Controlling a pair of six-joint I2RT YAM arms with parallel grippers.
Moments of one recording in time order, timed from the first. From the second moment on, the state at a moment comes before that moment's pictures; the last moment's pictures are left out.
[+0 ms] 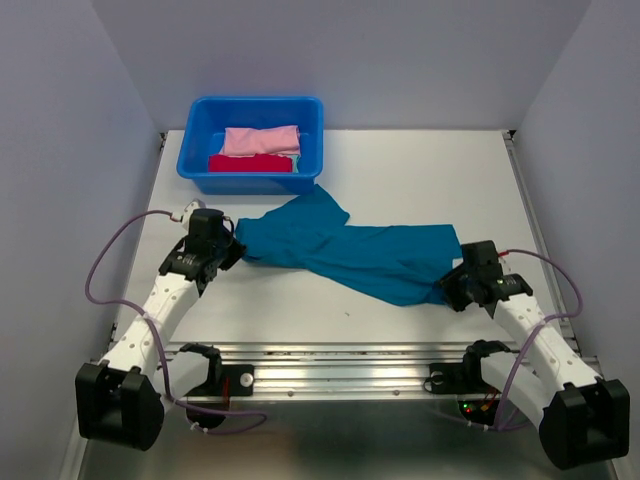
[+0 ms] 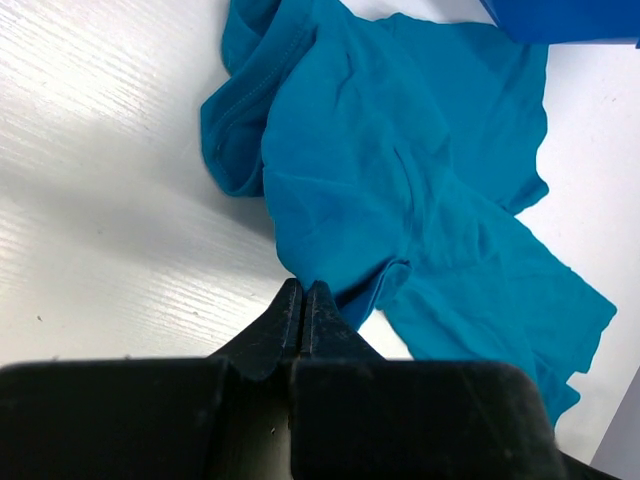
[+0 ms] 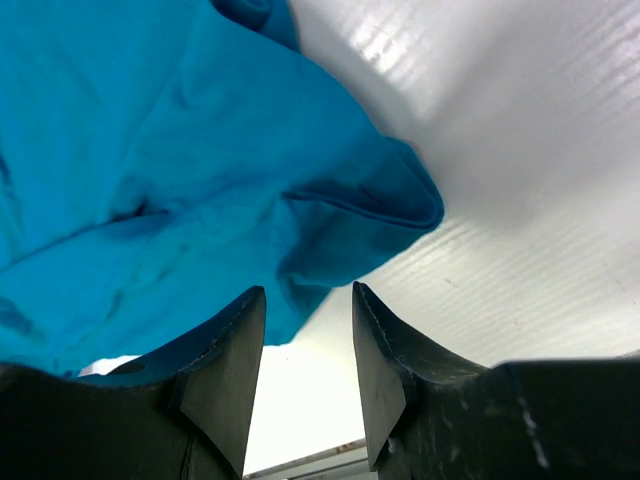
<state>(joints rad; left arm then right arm) -0.21 0.99 0.70 -0.48 -0.10 -0.89 0.16 0.87 0.51 -0.68 0.09 1.15</state>
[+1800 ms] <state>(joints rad) -0.21 1.00 0.68 -0.46 -0.06 -0.87 0.16 0.76 0.48 -0.94 -0.01 1.16</state>
